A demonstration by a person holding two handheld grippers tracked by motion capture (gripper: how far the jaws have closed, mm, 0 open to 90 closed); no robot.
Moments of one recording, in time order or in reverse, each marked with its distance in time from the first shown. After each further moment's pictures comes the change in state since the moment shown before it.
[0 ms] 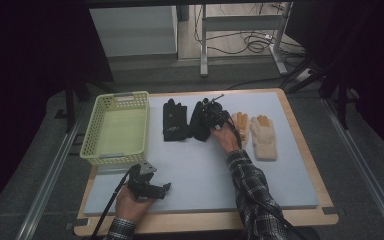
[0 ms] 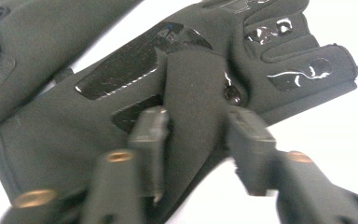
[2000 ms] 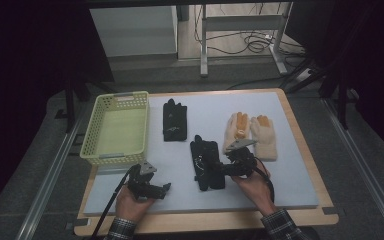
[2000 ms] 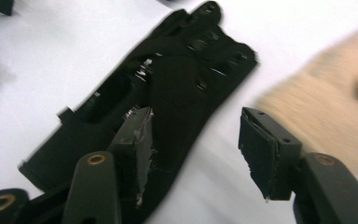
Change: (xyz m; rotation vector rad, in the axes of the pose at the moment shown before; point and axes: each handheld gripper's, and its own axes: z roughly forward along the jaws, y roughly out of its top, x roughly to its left) left arm 0.000 0.000 0.000 0.000 0.003 0.002; right arm 0.060 -0.137 -0.139 -0.121 0.105 -0.055
